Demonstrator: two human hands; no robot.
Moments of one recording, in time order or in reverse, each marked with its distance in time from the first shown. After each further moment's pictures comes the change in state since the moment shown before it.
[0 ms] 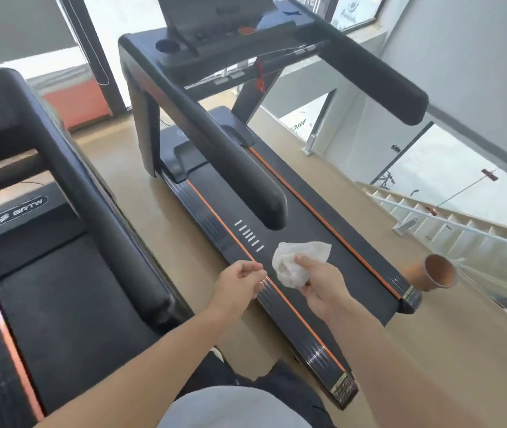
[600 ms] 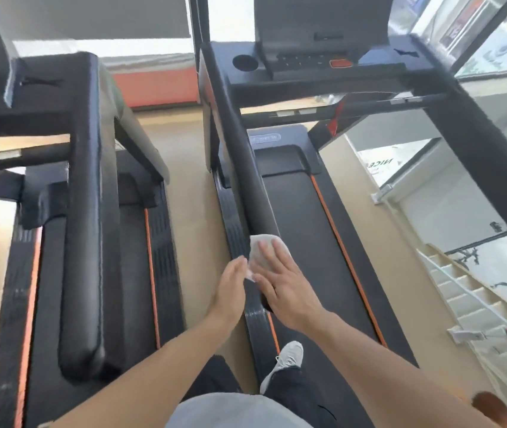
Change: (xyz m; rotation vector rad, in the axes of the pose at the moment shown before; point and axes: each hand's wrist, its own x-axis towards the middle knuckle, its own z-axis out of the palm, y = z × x) left_hand 0.154 0.075 0.045 -0.290 0.407 -0.015; right_hand 0.195 -0.103 0.074 -1.475 -0.838 -1.072
